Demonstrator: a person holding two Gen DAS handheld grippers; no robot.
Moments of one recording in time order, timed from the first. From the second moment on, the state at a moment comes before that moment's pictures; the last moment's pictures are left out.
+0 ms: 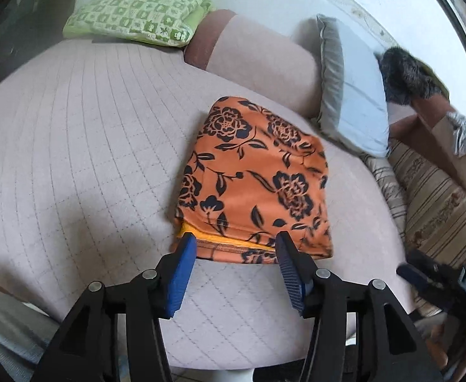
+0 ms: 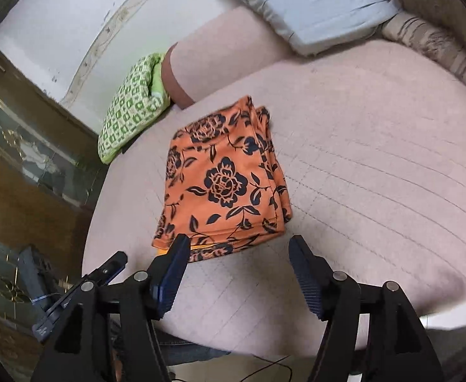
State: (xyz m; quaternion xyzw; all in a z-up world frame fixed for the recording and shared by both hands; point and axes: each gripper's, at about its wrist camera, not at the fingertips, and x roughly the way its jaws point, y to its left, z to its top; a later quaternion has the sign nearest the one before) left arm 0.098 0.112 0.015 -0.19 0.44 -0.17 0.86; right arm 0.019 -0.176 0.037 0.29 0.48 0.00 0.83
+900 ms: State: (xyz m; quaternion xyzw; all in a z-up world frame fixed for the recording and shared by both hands) left arm 0.105 0.111 0.021 -0.18 0.44 -0.13 0.87; right arm 0.048 -0.169 -0.002 0.30 0.47 0.04 0.83
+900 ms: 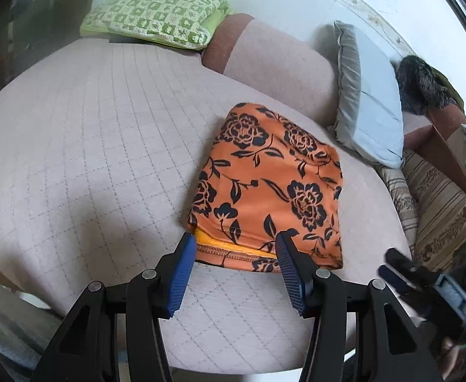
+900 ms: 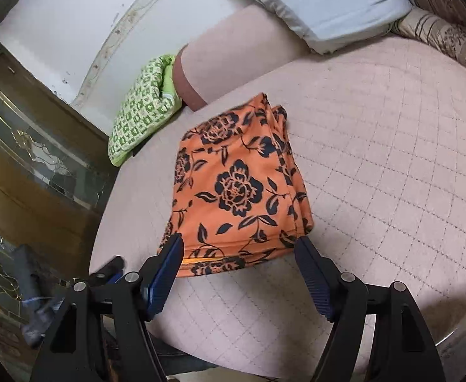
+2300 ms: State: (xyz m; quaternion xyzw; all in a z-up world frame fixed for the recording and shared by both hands) left arm 0.229 0.119 -0.083 -0.28 0.54 -0.14 0.78; right arm 0.099 -0.208 -0.093 0.36 0.51 0.00 0.78
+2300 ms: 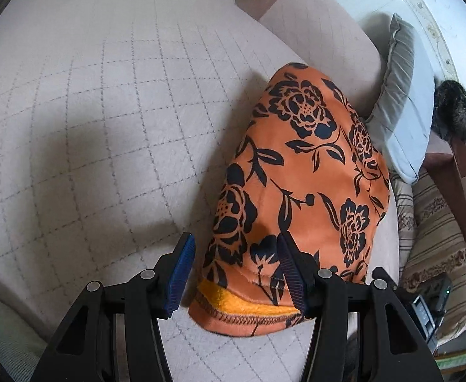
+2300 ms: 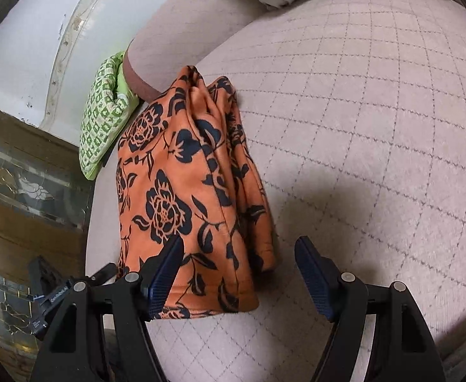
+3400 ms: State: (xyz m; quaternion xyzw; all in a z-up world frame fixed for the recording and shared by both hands) left arm 0.217 0.102 -0.059 -0.25 0.52 -0.21 0.79; right arm 0.108 -0.178 -0.073 0.29 0.53 0.07 0.79
